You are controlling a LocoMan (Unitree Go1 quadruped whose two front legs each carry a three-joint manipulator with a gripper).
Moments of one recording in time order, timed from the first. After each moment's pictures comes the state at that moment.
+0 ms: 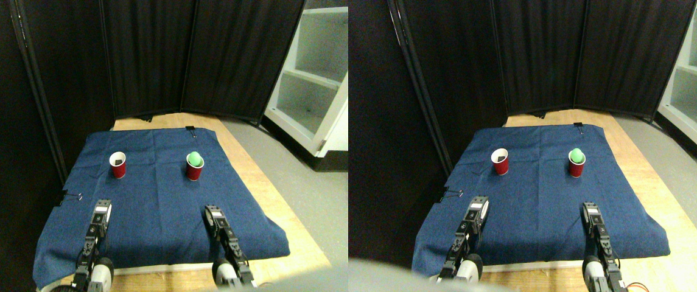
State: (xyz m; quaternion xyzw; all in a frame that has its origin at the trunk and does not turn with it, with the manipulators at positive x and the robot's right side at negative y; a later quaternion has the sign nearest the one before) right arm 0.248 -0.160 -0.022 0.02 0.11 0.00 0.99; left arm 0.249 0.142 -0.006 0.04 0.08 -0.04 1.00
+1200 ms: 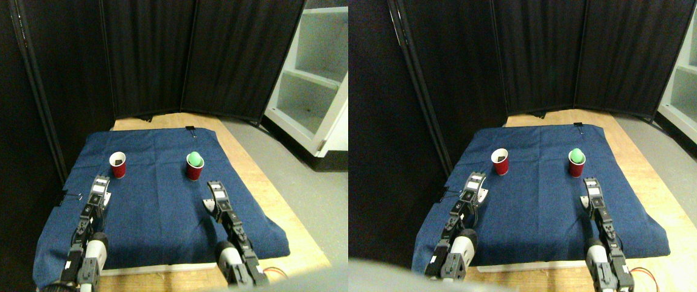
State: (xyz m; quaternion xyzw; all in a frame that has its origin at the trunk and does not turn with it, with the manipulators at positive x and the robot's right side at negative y) right arm 0.262 -0.151 0.028 0.02 0.04 0.06 1.00; left arm 0.268 0.143 0.028 0.05 0.04 -0.10 0.99
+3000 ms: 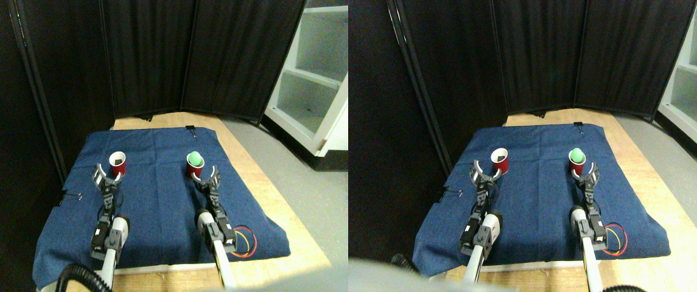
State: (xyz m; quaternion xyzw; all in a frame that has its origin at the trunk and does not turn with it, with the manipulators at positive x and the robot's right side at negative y) right arm 0.324 -0.158 0.005 0.54 -0.01 -0.11 0.84; left arm 0.314 0.141 0.019 -0.46 -0.06 0.13 0.88
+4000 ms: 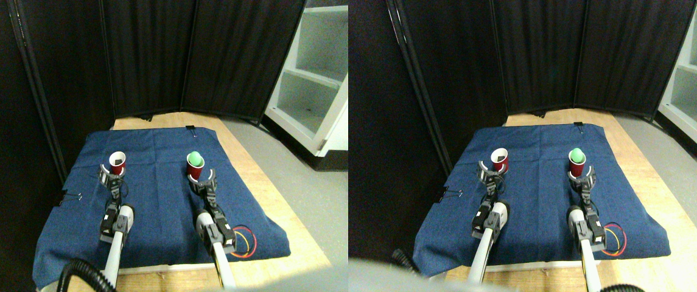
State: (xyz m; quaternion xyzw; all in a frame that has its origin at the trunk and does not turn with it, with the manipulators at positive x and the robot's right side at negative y) right arm 0.322 -0.147 0.008 0.56 0.01 -0.12 0.82; left arm 0.341 0.133 0.004 -0.53 -0.05 0.16 0.83
